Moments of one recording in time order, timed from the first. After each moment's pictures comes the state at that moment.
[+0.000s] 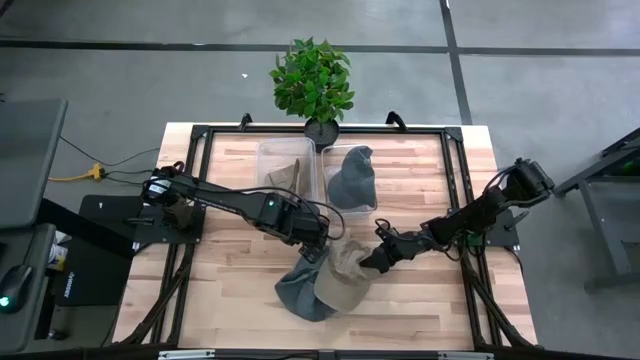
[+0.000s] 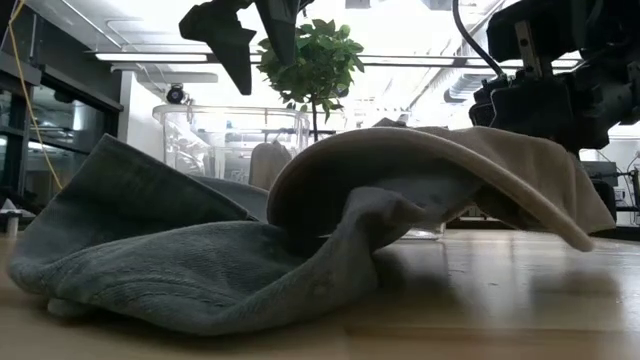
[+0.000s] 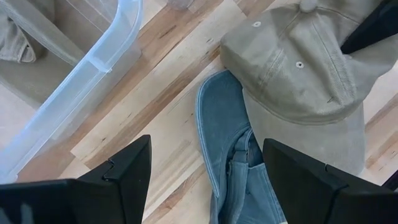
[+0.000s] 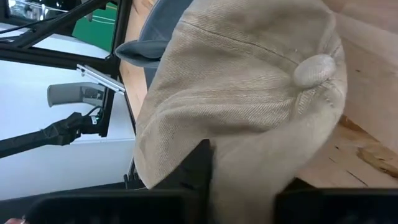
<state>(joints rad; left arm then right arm) -0.25 1.81 1.72 -1.17 -0.17 -1.04 0.40 1.52 0.38 0.66 0.10 1.40</state>
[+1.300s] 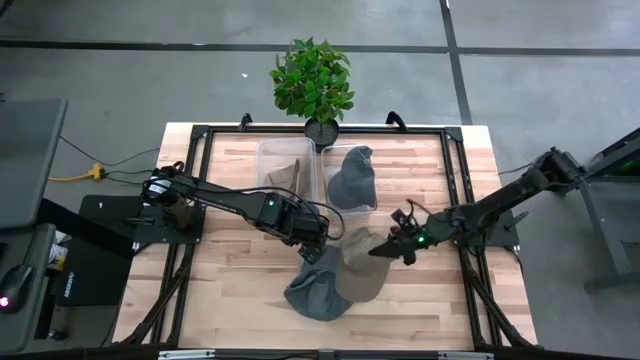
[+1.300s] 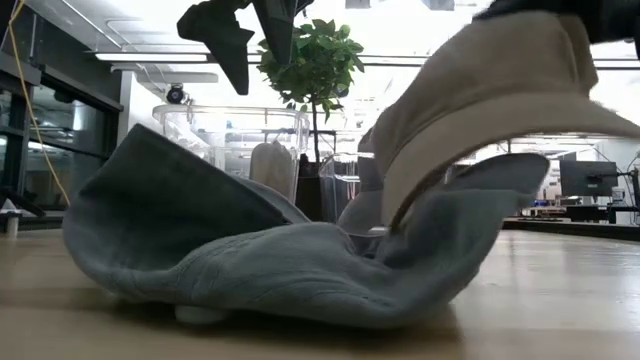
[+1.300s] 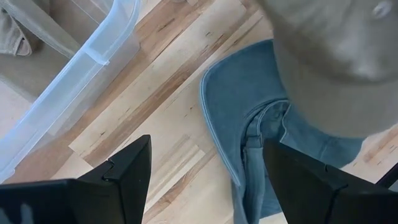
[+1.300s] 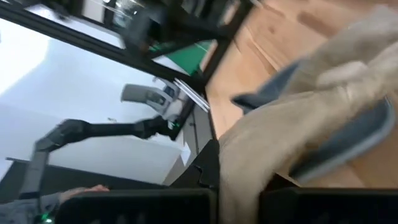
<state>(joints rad) -0.25 1.81 1.72 -1.18 -0.15 -1.04 0.40 1.08 0.38 0.53 0.12 1.20</state>
